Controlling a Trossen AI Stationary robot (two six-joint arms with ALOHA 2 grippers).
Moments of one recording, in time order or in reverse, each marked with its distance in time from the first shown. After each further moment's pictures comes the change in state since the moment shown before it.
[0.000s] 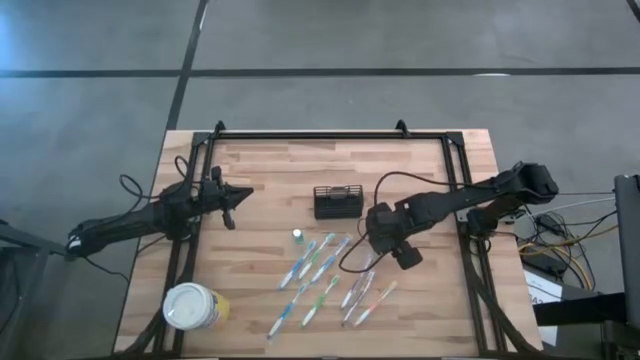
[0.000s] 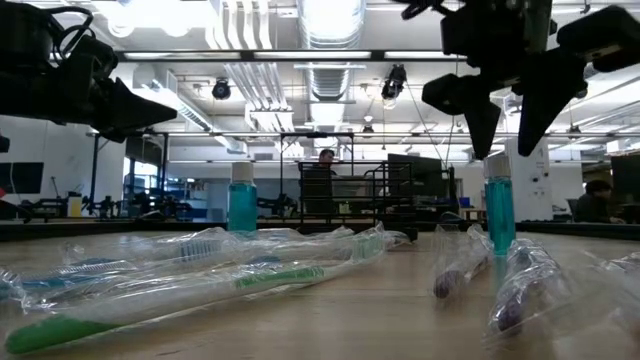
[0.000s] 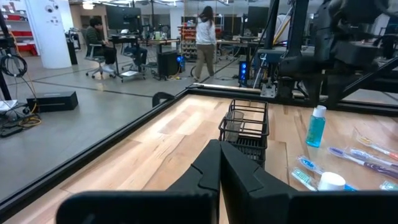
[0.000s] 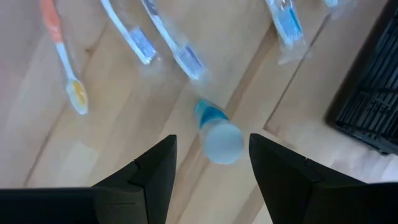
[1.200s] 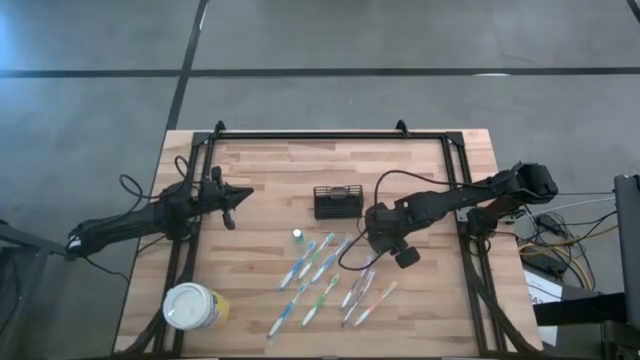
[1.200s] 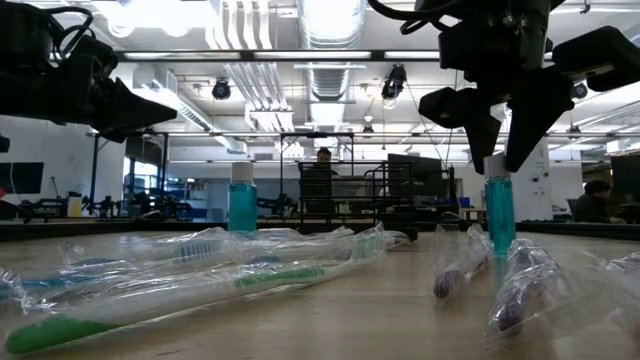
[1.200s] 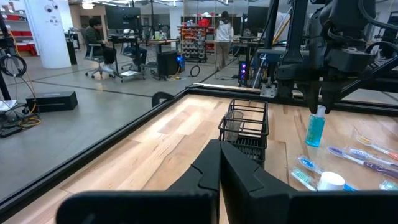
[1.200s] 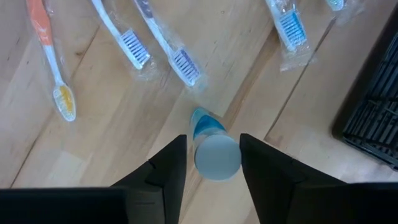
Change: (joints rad) left arm 0.000 0.000 0.000 -0.002 0.002 0.001; right arm -0.028 0.000 -0.063 0.097 -0.032 -0.033
